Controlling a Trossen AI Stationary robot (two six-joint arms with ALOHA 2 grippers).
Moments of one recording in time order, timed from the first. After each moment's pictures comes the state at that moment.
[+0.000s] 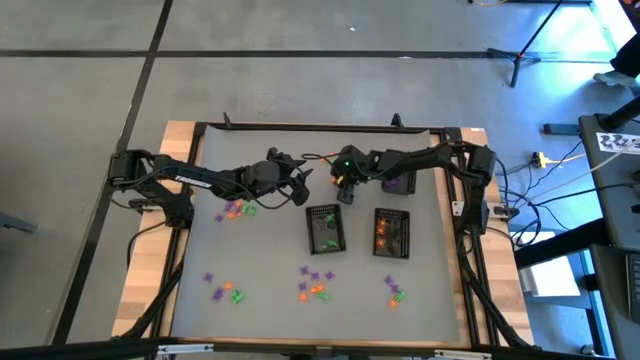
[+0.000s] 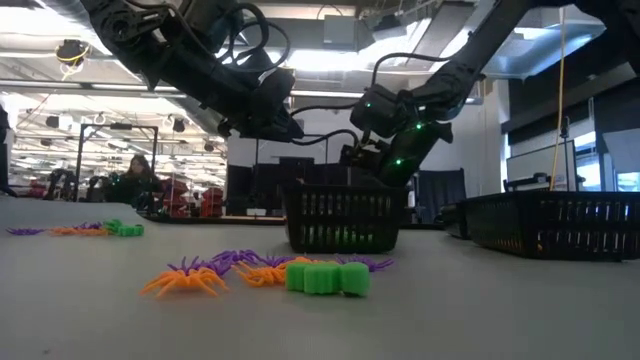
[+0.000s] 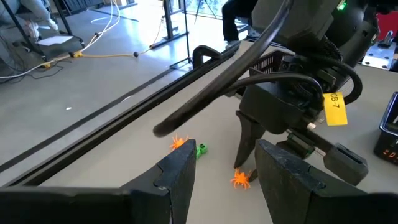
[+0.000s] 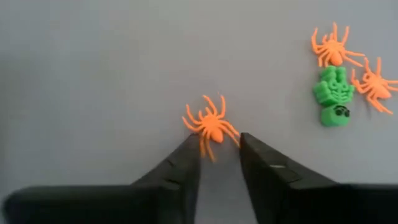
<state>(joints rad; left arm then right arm) 0.17 1.48 0.64 0.48 -0.48 -0.17 -0.36 1.94 1.03 -0.04 -0.04 -0.18</state>
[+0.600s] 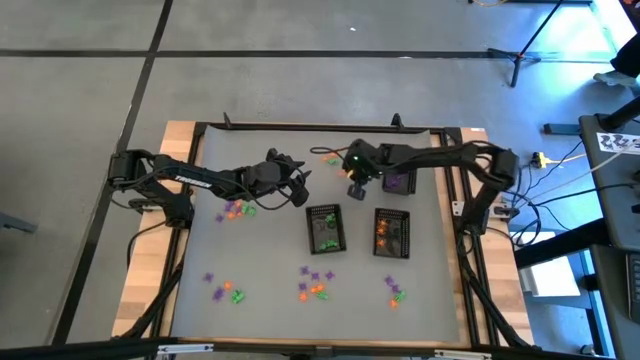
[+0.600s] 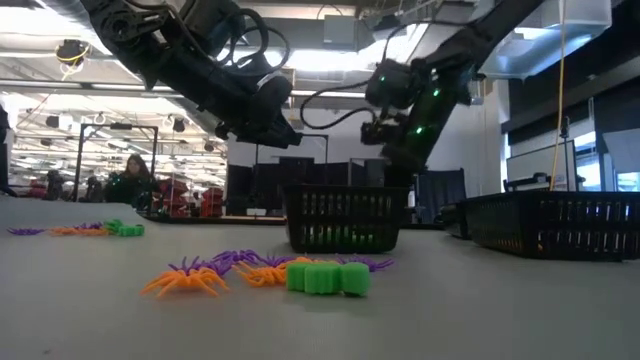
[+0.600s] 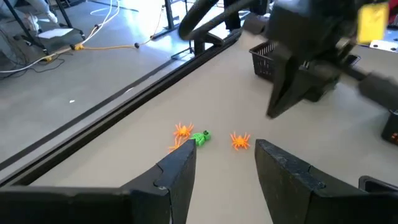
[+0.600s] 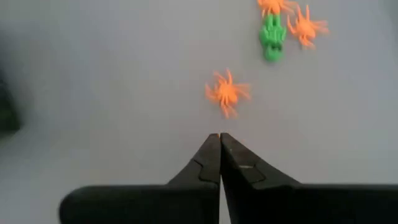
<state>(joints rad) 0.17 1.48 0.64 0.43 -0.48 -0.17 -0.35 1.73 1.05 -0.36 0.02 -0.10</state>
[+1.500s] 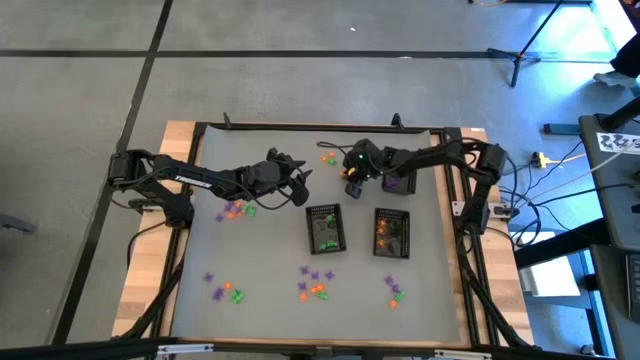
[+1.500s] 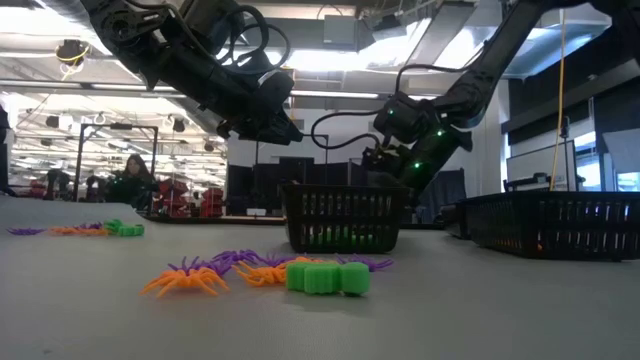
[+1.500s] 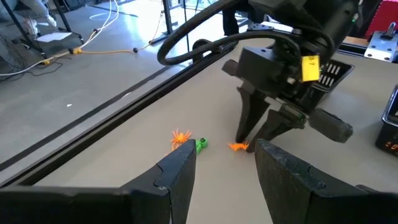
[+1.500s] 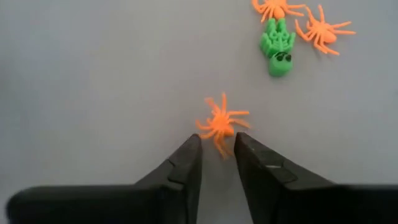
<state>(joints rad) 0.17 1.48 0.64 0.46 -0.48 -0.17 -0.45 1.87 0.89 0.09 -0.13 -0.09</state>
